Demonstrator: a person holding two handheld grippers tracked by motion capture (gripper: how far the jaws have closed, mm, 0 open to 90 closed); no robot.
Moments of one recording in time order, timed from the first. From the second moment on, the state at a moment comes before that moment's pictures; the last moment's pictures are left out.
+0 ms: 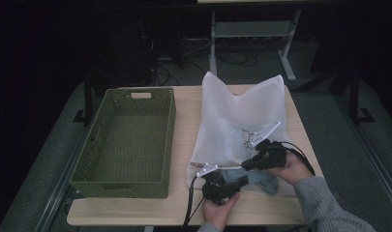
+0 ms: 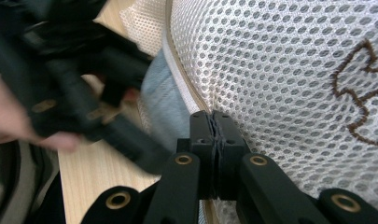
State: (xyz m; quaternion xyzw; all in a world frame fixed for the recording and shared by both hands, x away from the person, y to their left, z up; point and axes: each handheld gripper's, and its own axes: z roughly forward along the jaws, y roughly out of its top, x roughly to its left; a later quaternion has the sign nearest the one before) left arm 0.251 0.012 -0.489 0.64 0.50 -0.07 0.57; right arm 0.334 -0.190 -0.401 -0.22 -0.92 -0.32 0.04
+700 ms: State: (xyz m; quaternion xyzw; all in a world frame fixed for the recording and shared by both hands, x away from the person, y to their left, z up) left arm 0.255 0.015 -0.485 0.66 0.48 -0.07 0.58; right arm 0.325 -0.216 -0.398 -0.20 -0.93 -0.31 -0.03
